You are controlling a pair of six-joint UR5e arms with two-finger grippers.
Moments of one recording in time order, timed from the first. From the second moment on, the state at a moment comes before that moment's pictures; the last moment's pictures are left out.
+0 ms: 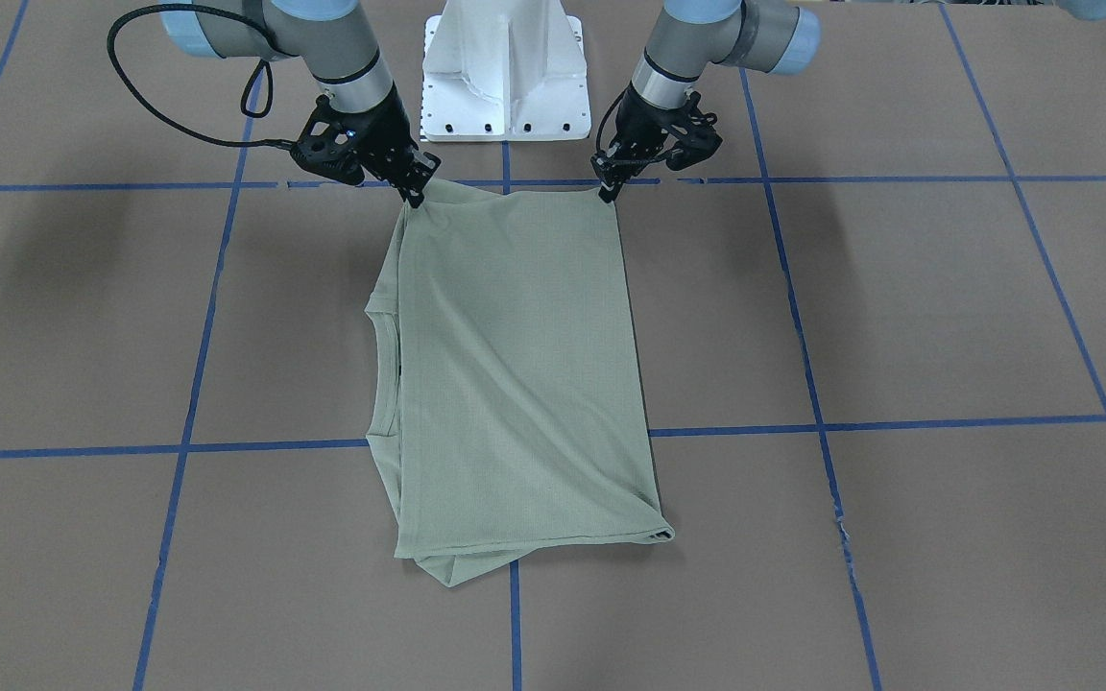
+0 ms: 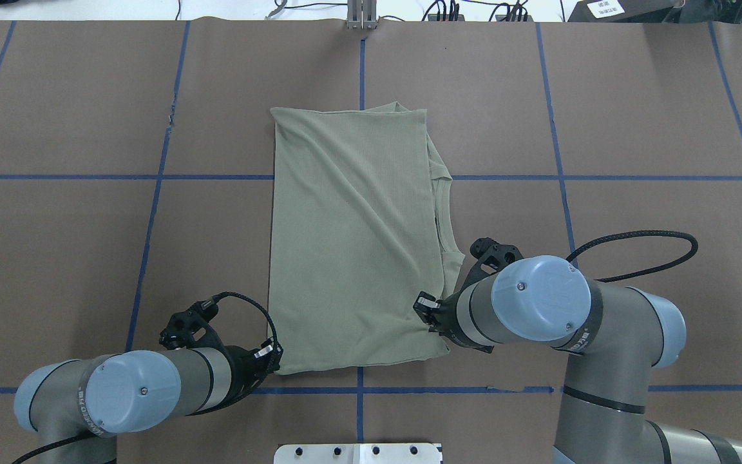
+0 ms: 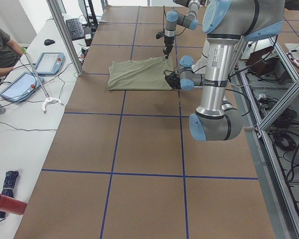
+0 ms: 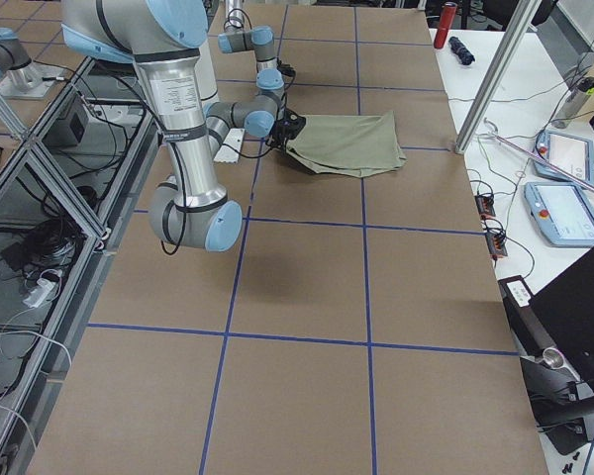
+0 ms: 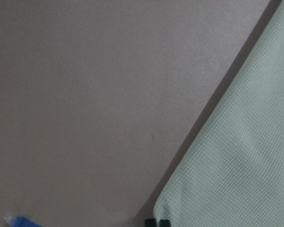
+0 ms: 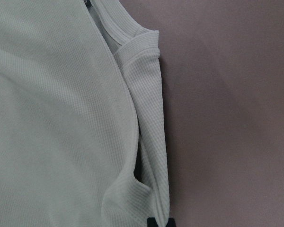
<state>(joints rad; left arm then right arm) -0.17 -1.81 -1.93 -2.06 -1.55 -2.10 0.33 -1.21 2.00 -1.42 1.77 1.89</state>
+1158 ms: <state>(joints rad) -0.31 -1.94 -2.24 -1.84 -1.63 -2.15 0.39 -1.28 2.20 -1.42 1.77 2.00</state>
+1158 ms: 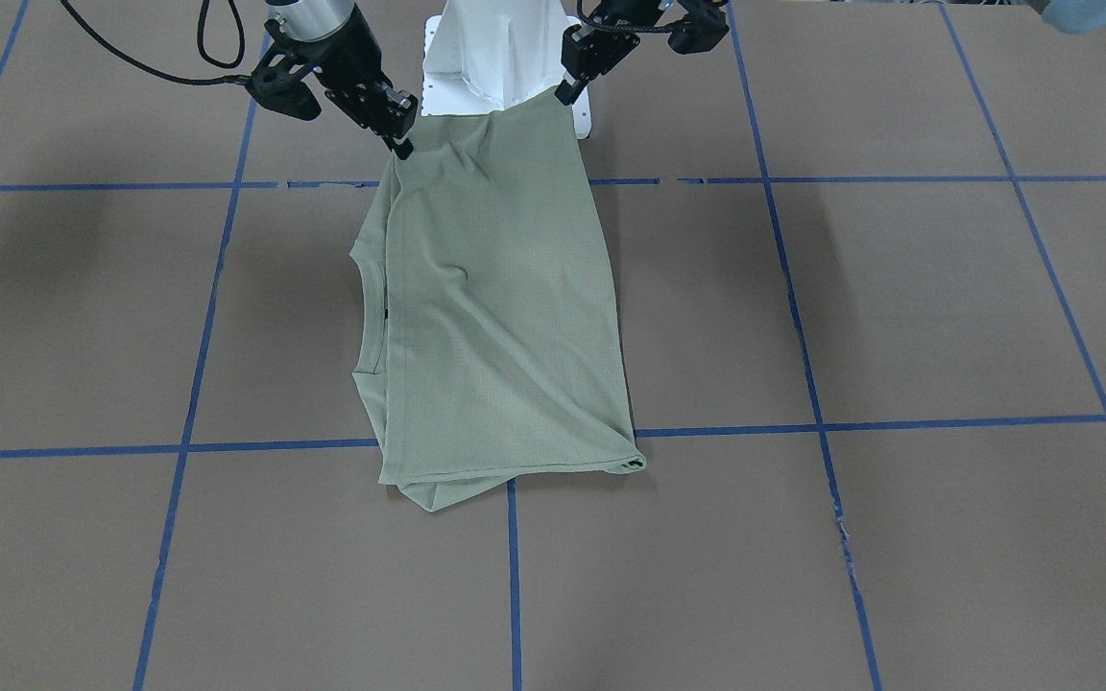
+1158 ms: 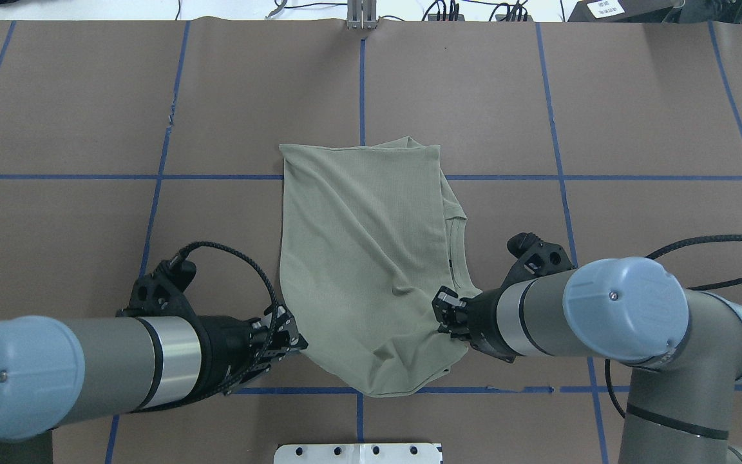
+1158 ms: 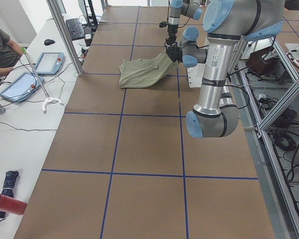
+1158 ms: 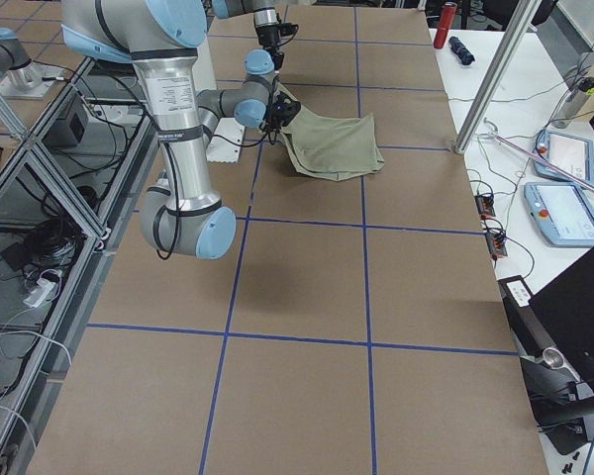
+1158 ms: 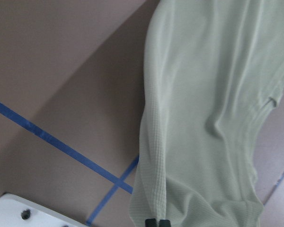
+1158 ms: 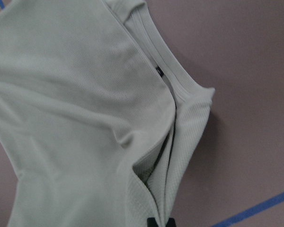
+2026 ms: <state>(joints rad) -0.65 -2.10 -1.82 -1.97 -1.69 -1.87 0.67 -0.99 1.74 -1.37 1.85 1.94</state>
